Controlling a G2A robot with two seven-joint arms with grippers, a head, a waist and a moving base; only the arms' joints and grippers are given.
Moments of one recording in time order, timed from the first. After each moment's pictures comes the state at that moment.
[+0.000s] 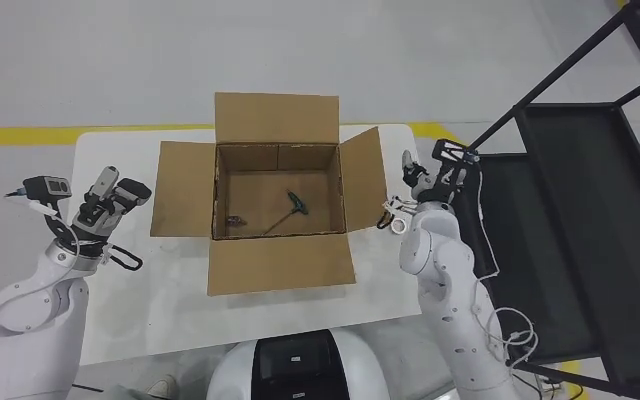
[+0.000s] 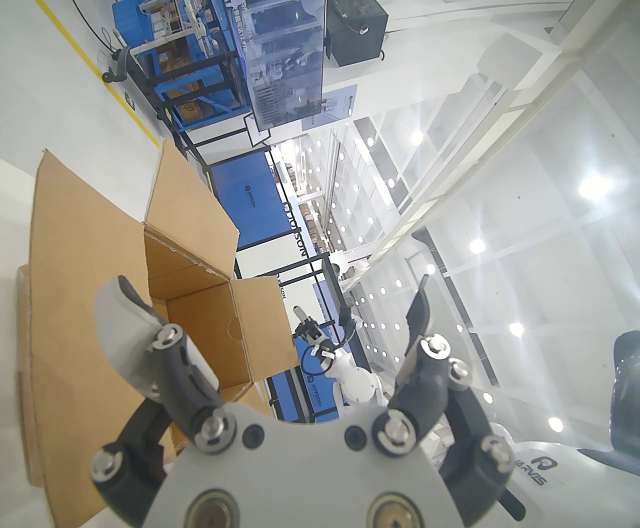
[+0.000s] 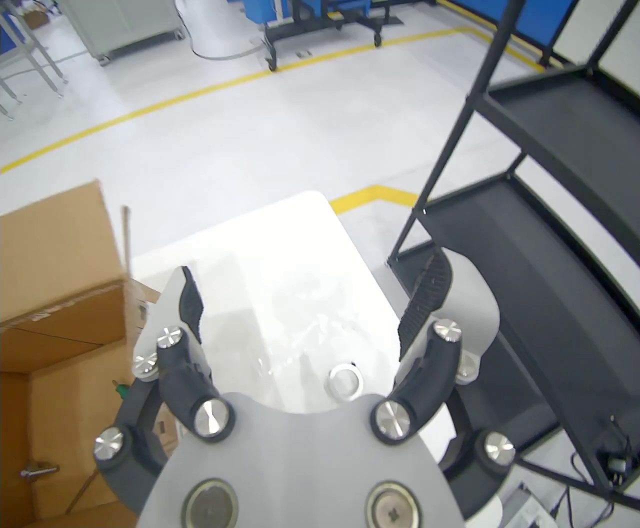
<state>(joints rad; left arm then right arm) 1.45 -1.02 -1.65 -1.56 -0.48 -0.49 -0.66 -1.43 -1.42 1.38 -1.96 -1.42 0.60 0.45</state>
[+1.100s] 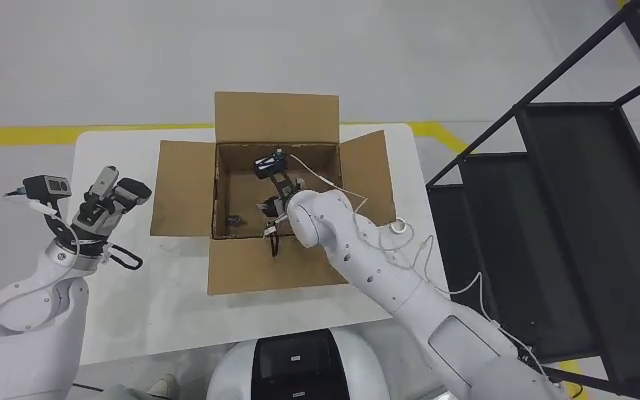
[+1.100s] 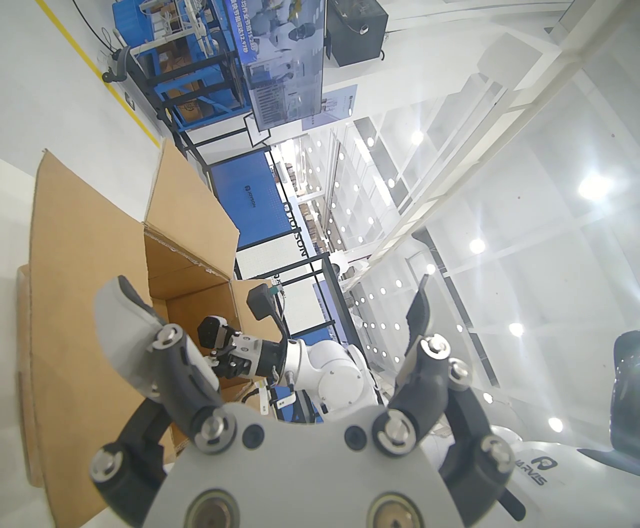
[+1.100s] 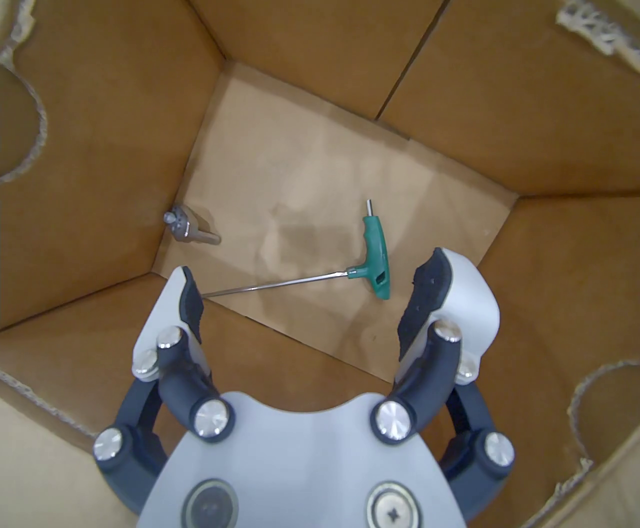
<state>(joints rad) 1.45 -1.02 -1.65 -1.56 -0.48 -0.49 -0.66 -0.85 -1.55 0.83 -1.25 -1.14 0.25 0.93</state>
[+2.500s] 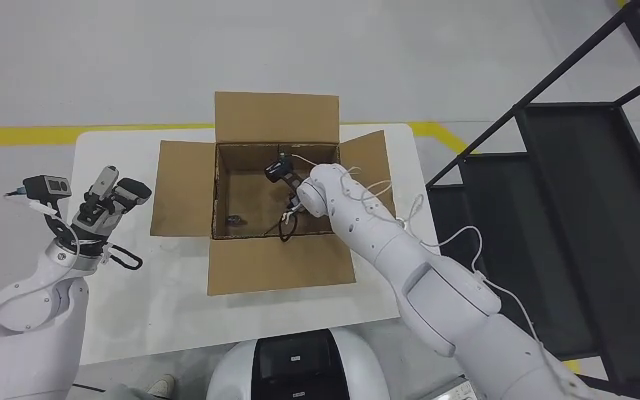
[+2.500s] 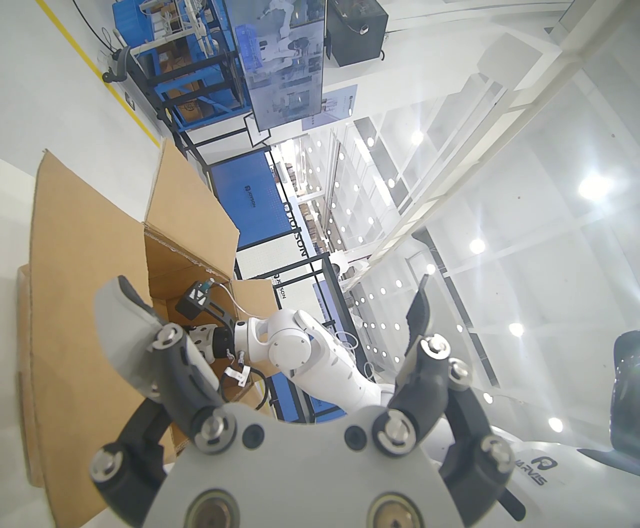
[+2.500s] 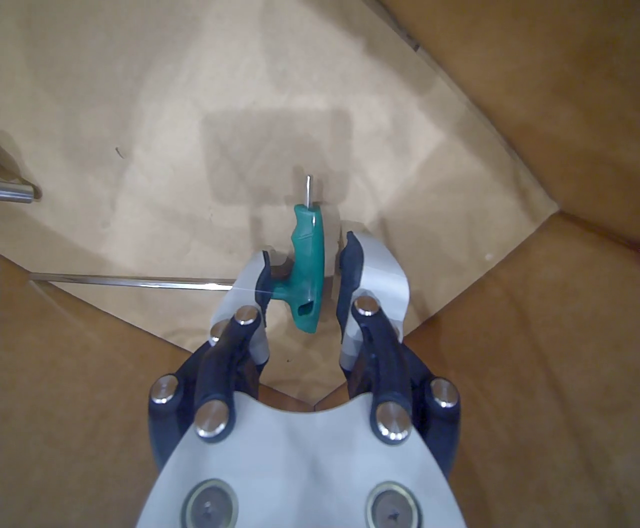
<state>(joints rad) 1.45 -1.02 -1.65 -1.56 -0.48 -0.49 -0.66 -0.54 -1.68 0.73 -0.53 -1.04 -0.08 0.83</state>
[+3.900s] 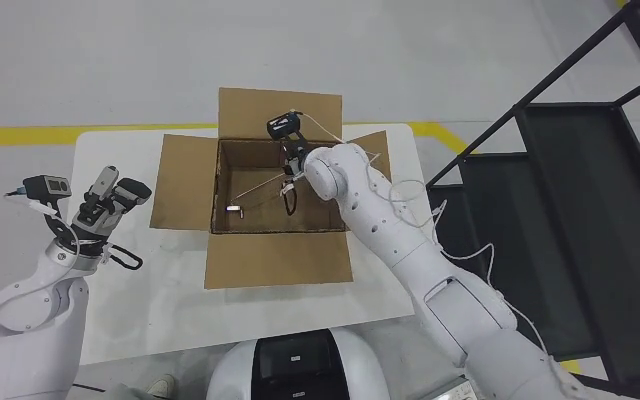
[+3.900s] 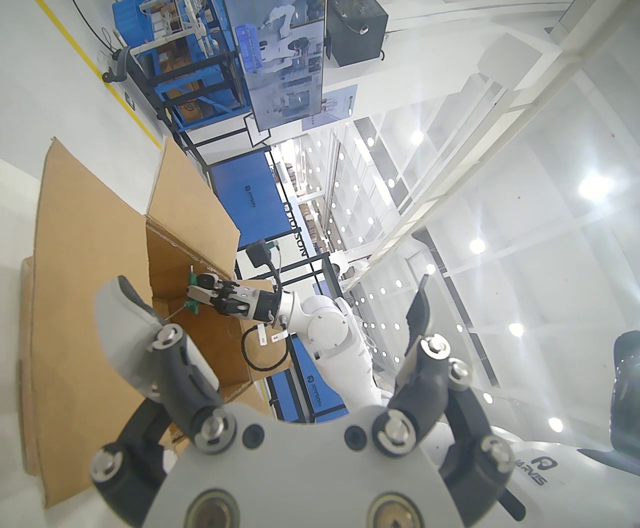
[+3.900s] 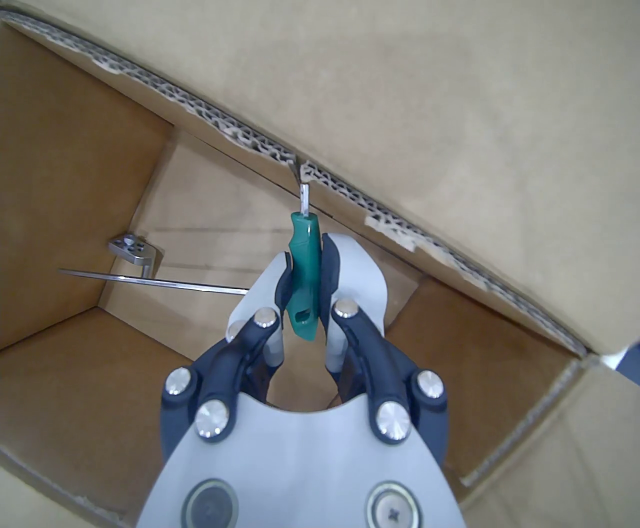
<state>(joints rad) 1.45 -1.02 -1.65 -1.56 -0.48 -0.49 -0.66 -0.70 -1.57 0.98 -1.07 -1.18 0.05 0.87</state>
